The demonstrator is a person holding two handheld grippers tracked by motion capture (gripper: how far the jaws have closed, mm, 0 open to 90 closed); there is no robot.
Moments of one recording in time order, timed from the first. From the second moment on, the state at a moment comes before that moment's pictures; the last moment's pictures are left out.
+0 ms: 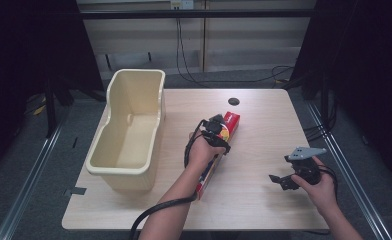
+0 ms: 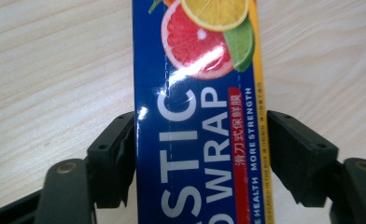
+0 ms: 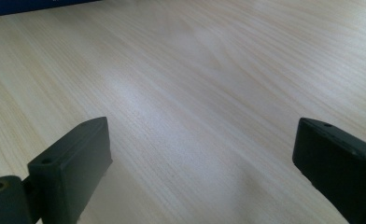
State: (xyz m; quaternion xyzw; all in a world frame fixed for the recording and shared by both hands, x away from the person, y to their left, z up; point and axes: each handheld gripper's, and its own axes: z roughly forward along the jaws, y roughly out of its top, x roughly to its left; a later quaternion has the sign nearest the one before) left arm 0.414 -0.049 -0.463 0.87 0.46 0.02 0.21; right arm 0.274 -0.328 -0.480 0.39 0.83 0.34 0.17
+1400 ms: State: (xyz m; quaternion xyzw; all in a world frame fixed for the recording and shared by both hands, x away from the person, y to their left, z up) left arm 0.417 0.027 -0.336 0.86 0.50 -0.05 0.12; right arm 0.273 -0.328 -0.477 0.39 0.83 0.35 0.18
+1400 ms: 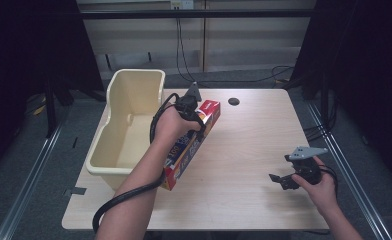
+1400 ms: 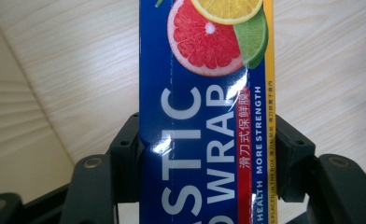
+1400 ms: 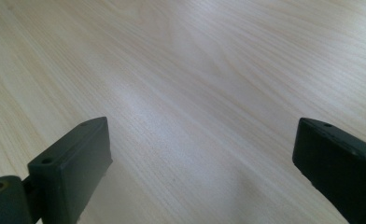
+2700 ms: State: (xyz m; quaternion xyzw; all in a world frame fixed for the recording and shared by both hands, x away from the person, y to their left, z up) left arm 0.420 0.079 -0.256 0.82 0.55 -0.03 0.14; right arm 0.274 -0.324 -0.476 0.38 0.83 0.36 0.17
